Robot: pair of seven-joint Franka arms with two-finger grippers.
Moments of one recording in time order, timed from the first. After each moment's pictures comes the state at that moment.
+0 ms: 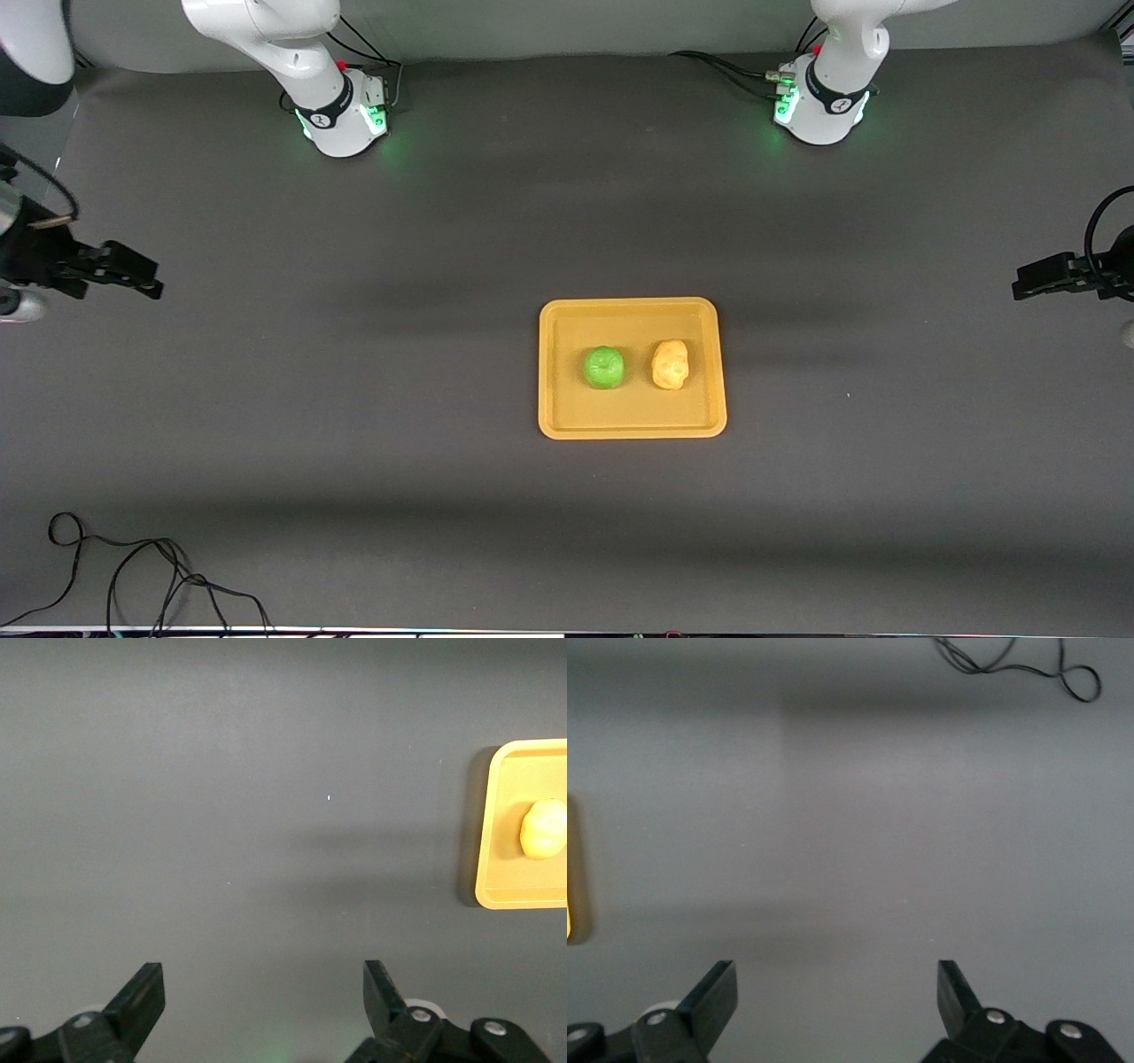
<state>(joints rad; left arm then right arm) 0.15 0.21 -0.10 -1.38 0.04 1.47 0.06 -0.03 0.04 0.00 -1.59 -0.04 1.65 0.03</state>
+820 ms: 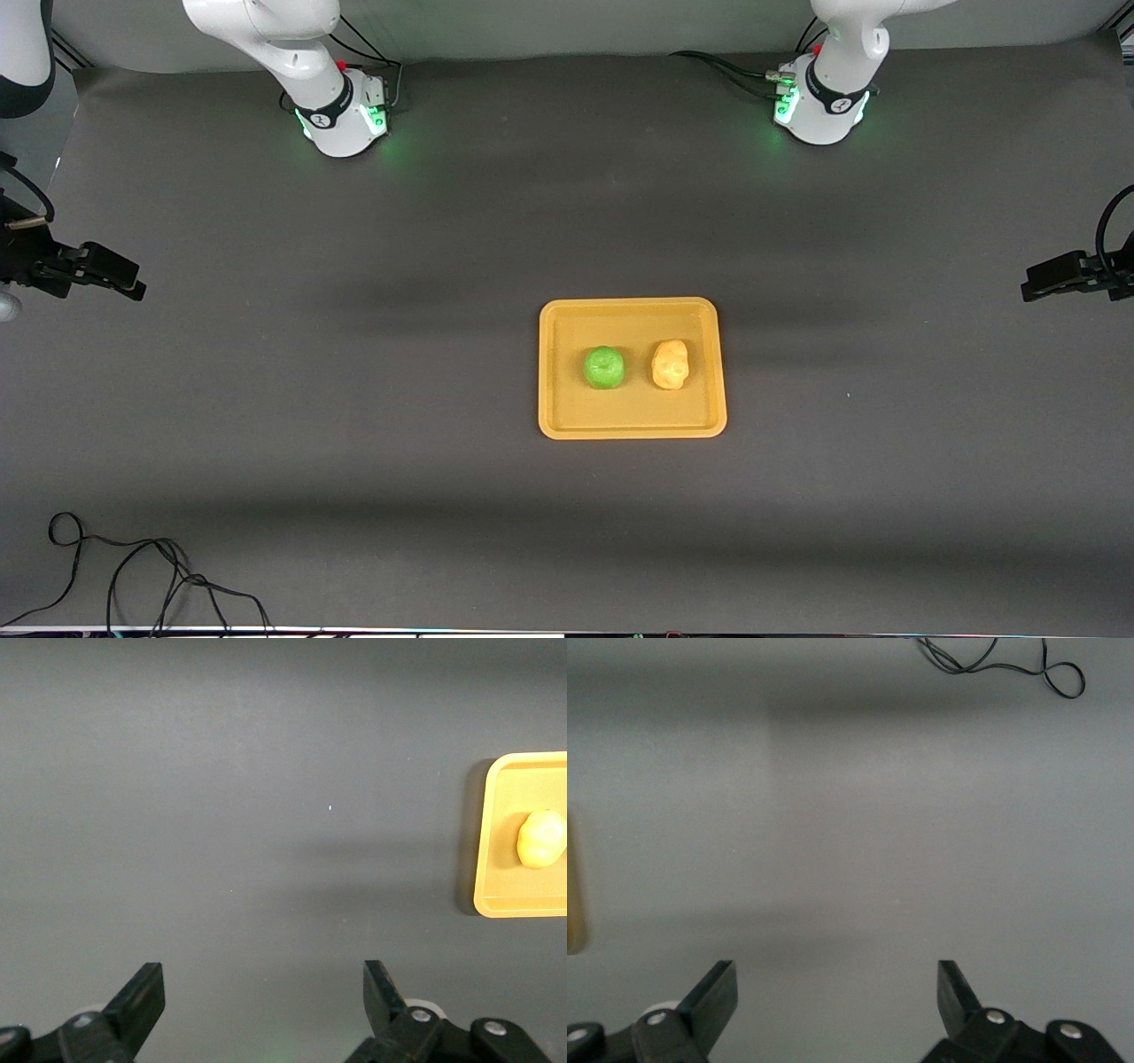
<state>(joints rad) 0.15 0.21 -0.10 -1.35 0.04 1.47 0.06 -0.05 0.04 0.00 -1.58 -0.04 1.65 0.03</state>
